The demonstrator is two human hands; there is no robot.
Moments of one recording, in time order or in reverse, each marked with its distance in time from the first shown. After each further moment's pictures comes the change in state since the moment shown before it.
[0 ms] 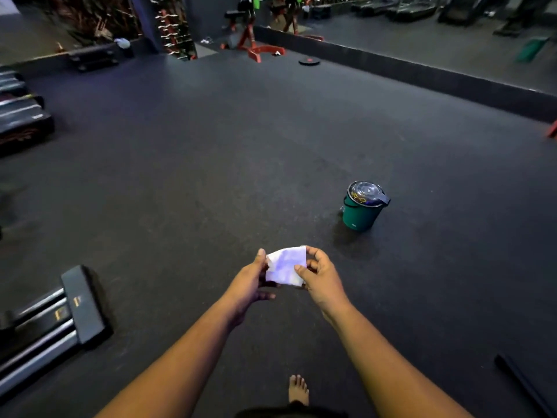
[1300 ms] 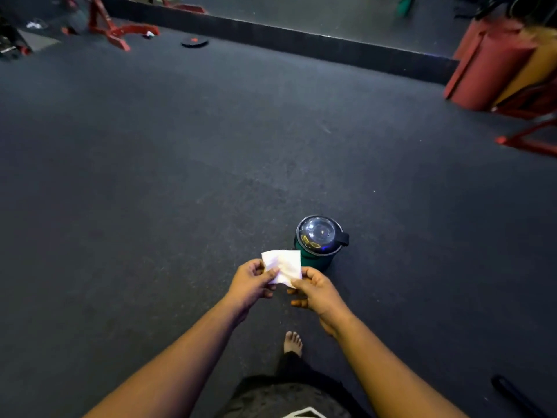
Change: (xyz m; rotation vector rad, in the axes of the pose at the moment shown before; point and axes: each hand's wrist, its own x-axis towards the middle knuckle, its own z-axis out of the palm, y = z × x) left_hand 0.635 0.246 0.133 0.224 -0.314 -0.011; right_hand 0.575 -0.087 -0.138 0.213 0.221 0.295
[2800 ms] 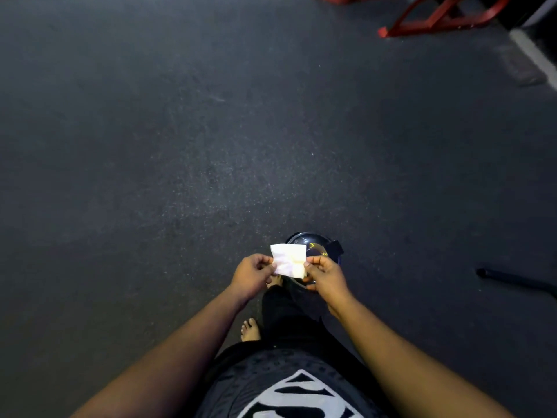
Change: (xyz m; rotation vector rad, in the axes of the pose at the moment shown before) left_hand 0.558 0.176 -0.022 0.598 -0.536 -0.106; right_hand 0.442 -0.171 -0.019 0.251 0.762 0.147
